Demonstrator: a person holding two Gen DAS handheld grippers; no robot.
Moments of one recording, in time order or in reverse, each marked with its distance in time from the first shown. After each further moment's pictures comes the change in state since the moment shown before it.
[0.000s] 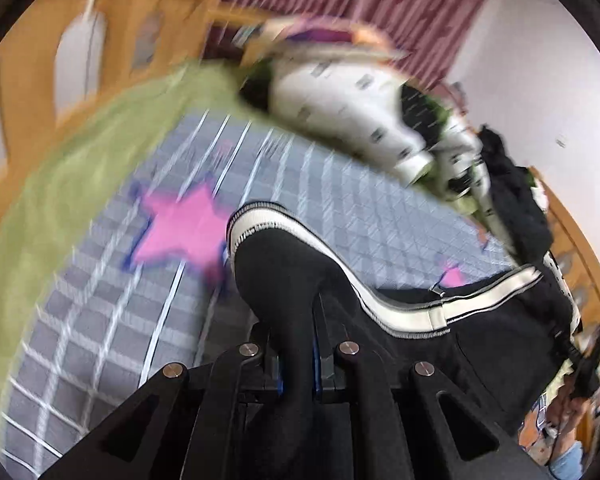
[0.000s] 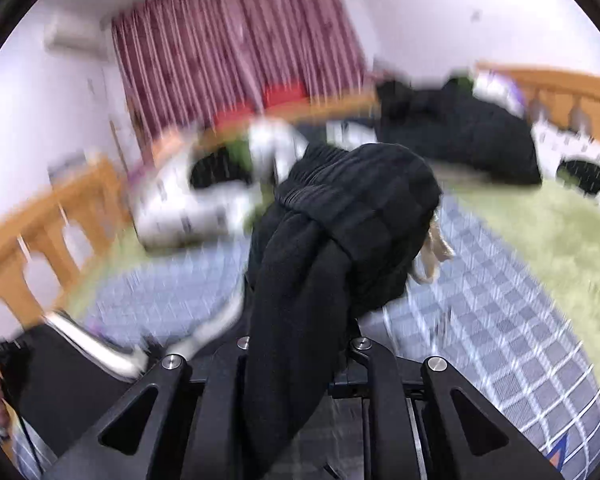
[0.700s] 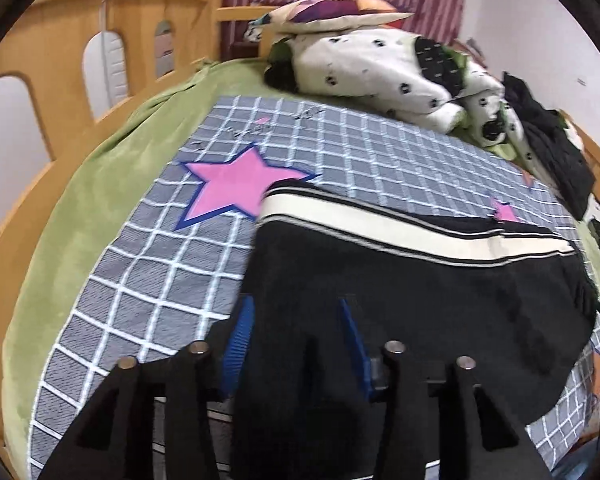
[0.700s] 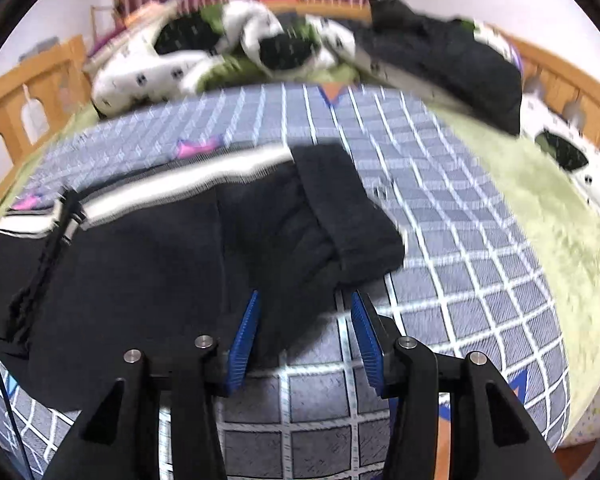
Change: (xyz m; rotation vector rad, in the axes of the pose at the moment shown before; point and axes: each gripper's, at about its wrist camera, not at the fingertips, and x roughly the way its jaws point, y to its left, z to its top) left arm -0.022 -0.011 -0.046 0.186 -0.029 0.186; right arm -0.005 -0.036 -0.085 -0.164 0.208 -0.166
